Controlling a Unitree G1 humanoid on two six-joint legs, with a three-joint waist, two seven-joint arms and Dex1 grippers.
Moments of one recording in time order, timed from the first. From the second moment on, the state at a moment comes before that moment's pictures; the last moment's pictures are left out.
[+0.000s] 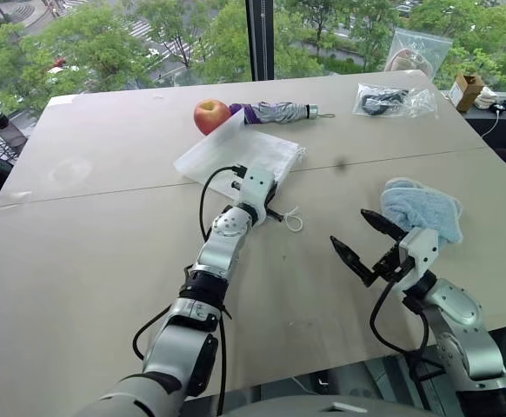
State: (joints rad) left arm -0.59 0.11 -0.04 0.46 -0.06 0.15 -0.31; right arm 0.10 -0.33 0.03 -0.31 0.34 -0.05 0.65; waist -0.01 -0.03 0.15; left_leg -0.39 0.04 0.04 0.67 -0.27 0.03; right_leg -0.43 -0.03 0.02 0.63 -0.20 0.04
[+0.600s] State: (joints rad) left arm -0.24 0.34 0.21 -0.16 -0.54 0.59 -0.52; right arm 0.07 -0.35 0.02 -0.32 0.31 0.00 0.59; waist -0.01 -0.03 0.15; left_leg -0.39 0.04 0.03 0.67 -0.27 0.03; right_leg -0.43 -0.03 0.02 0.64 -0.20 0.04
